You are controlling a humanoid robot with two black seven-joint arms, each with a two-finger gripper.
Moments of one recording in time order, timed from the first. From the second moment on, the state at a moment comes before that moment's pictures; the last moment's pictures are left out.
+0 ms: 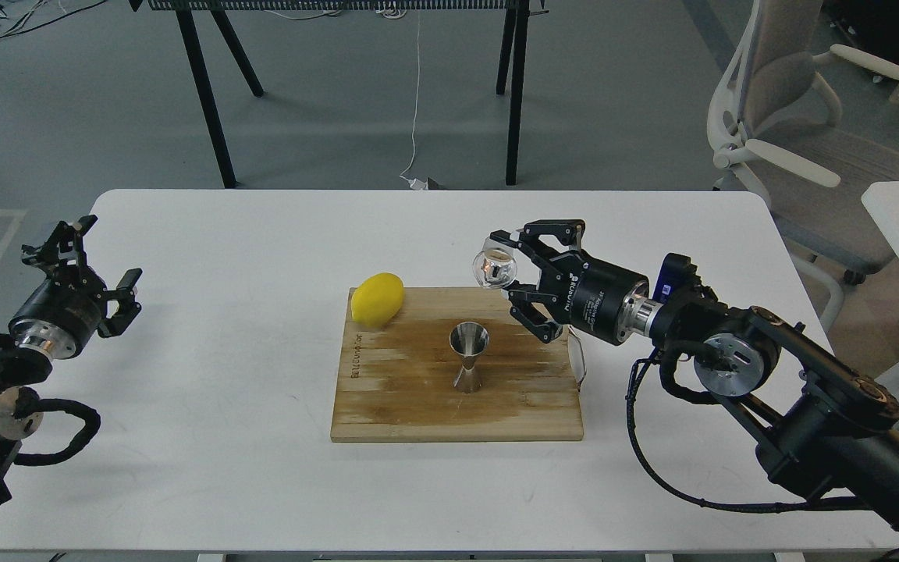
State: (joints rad) left arm -0.57 0.44 -0.56 -0.34 0.08 -0.49 -0.49; right arm 0.53 -0.29 0.80 1.28 -0.41 0.25 -0.22
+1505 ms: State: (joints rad) left arm -0.57 0.43 -0.56 -0.32 0.09 -0.49 -0.49; right arm 0.65 -0.29 0.62 1.28 -0.62 0.26 -0.22
